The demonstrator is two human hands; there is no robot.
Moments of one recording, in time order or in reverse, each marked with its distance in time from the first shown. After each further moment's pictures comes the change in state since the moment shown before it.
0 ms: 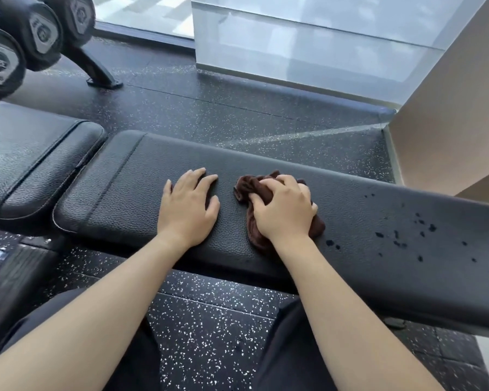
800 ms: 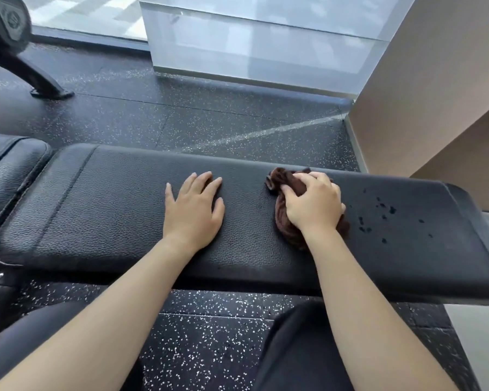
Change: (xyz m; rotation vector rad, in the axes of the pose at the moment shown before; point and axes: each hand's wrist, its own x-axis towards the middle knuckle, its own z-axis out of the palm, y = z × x) left_hand 0.015 0.055 0.020 -0.024 -0.105 0.106; right_hand 0.019 0.075 -0.044 0.028 0.116 0.296
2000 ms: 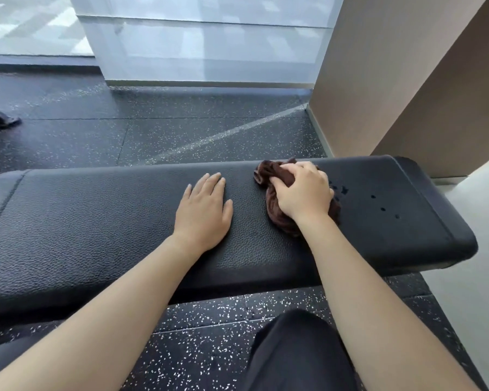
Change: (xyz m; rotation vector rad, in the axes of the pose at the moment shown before) left_hand 0.022 0.084 0.032 0.058 -0.102 0.243; right_hand 0.031 0.060 -0.030 -0.016 0.009 0.026
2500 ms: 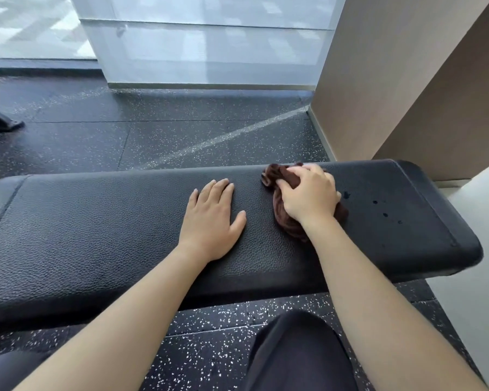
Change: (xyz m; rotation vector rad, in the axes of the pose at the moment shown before) left_hand -0.003 0.009 0.006 0.015 0.034 0.040; right_hand 0.010 0.008 -0.002 -0.014 0.035 0.025
